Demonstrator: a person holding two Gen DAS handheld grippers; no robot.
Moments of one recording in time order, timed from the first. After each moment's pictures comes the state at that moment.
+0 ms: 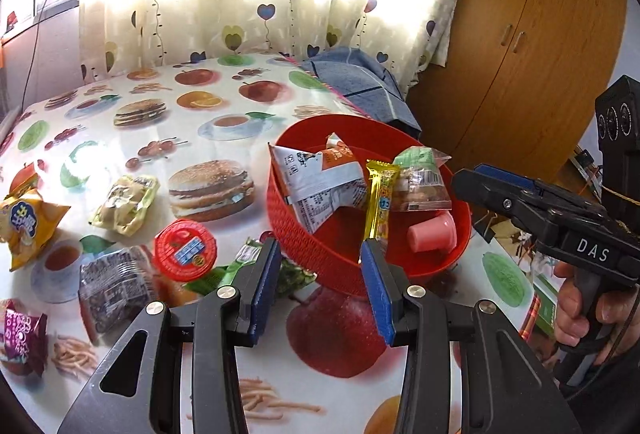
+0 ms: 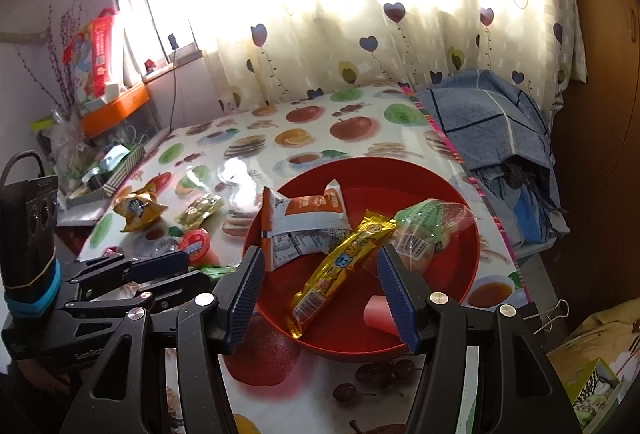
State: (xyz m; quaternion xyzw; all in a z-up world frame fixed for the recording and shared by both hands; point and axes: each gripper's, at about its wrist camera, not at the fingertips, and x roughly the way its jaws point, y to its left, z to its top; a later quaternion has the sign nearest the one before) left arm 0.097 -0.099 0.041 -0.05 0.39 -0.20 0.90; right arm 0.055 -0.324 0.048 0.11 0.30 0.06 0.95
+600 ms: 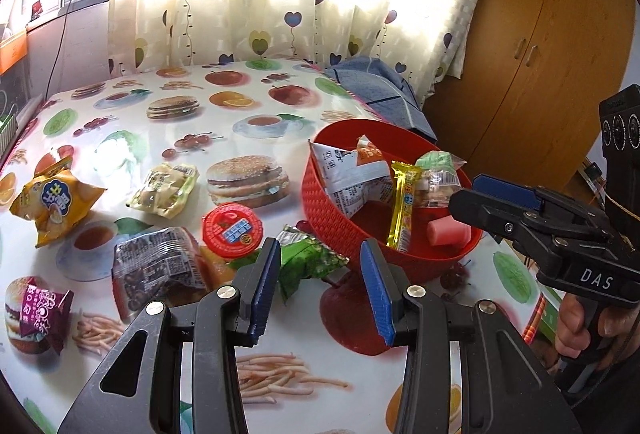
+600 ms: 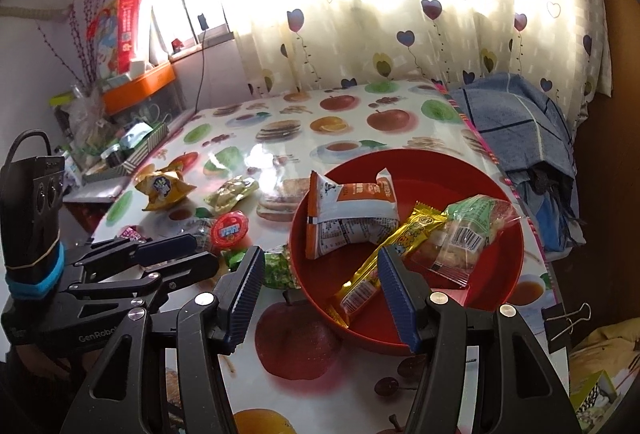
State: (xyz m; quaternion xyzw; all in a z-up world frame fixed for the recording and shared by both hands) left arm 0.079 -0.071 0.043 -0.06 0.38 -0.17 0.91; right arm 0.058 -0.289 0.046 0.08 0.31 0.10 0.94
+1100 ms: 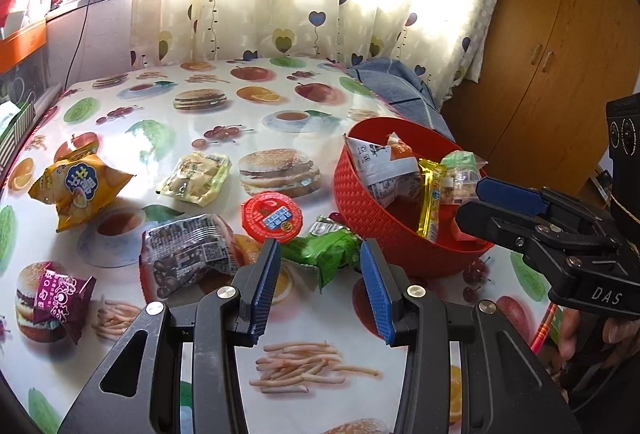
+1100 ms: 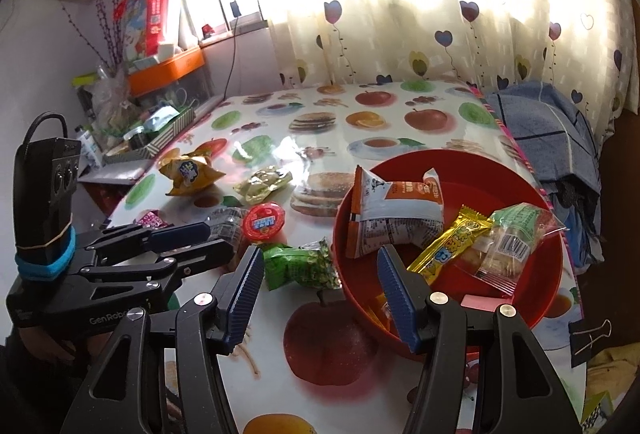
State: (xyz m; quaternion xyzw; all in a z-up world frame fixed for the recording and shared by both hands) left arm 0.073 -0.048 0.037 -0.06 0.38 -0.14 0.91; right arm 0.065 -0.261 0.042 0.06 0.31 0.15 0.94
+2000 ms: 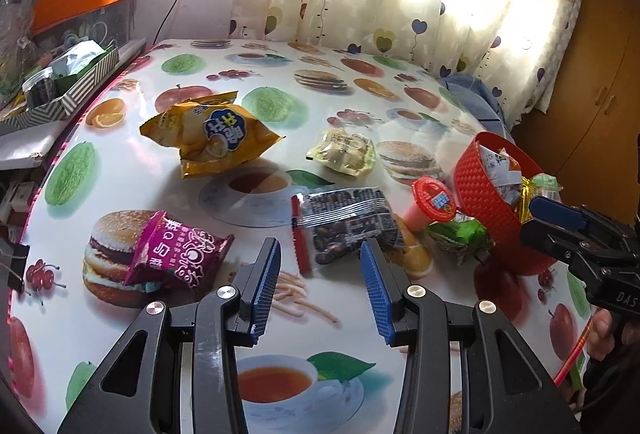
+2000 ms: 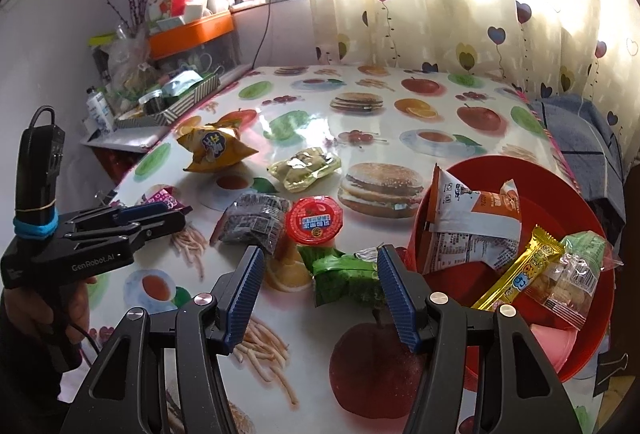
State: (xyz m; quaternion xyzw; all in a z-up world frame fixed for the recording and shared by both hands) left arm 0.059 0.057 0.011 -0.11 0.40 -0.02 0.91; right arm 0.097 -0.201 0.030 0.01 0.34 0.19 0.92
